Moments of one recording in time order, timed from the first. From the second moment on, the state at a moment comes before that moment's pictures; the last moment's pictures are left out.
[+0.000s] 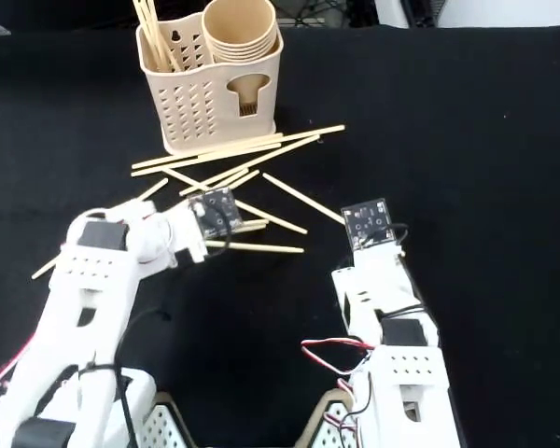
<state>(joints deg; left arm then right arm) 0.8 -35.4 51.1 58.4 -64.1 1.2 -66.9 92.6 32.3 16.0</state>
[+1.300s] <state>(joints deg) -8.8 -57.8 43.7 71.3 -59.5 1.2 -66.9 92.6 32.3 16.0</state>
